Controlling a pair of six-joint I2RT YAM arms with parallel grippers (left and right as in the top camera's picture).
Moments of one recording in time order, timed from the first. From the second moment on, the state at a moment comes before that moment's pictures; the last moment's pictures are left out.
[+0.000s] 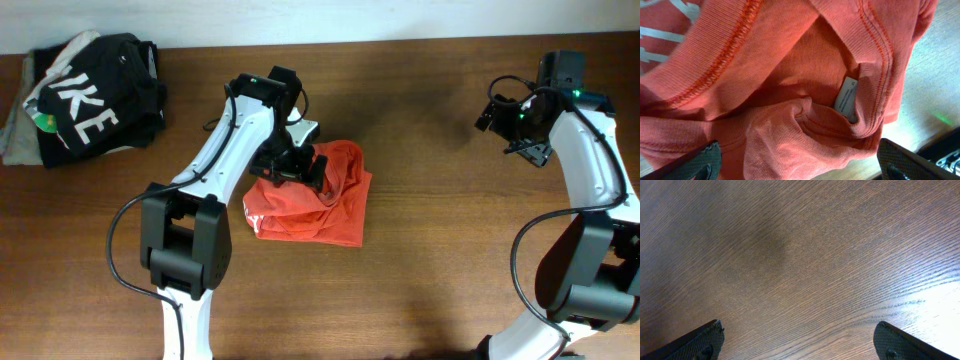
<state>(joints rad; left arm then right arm) -0.37 2.18 1.91 -1.36 0.30 0.06 -0.24 1.87 1.55 -0.88 -0.09 0.41</state>
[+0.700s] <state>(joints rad) -0.46 2.13 1.92 -1.48 0.33 0.09 -0.24 1.87 1.55 -0.88 -0.09 0.41</state>
